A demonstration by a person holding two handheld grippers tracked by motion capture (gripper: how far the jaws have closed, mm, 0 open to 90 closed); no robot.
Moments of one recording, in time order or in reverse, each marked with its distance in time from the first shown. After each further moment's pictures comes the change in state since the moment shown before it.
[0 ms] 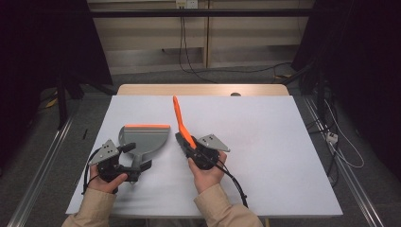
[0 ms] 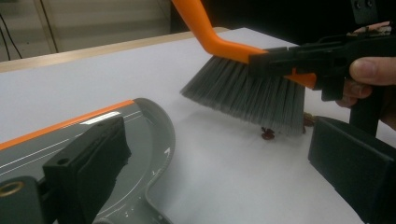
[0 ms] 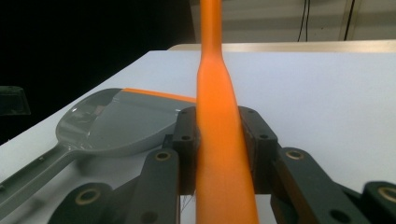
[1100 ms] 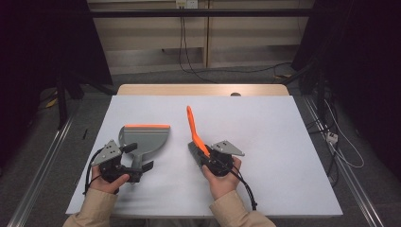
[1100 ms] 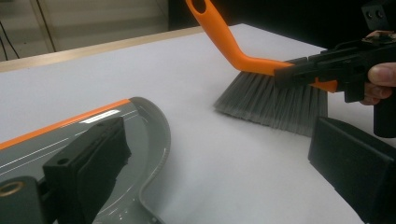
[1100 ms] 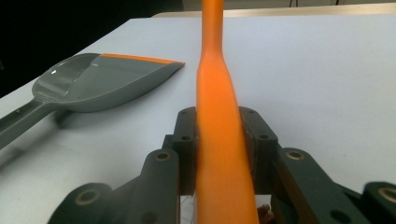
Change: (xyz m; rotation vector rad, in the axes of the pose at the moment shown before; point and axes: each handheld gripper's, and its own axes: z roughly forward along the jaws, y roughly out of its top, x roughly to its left) left arm -0.004 0.000 0.003 0.014 -0.006 0.017; right arm -0.031 -0.011 -0.032 0.110 -0.031 -0.002
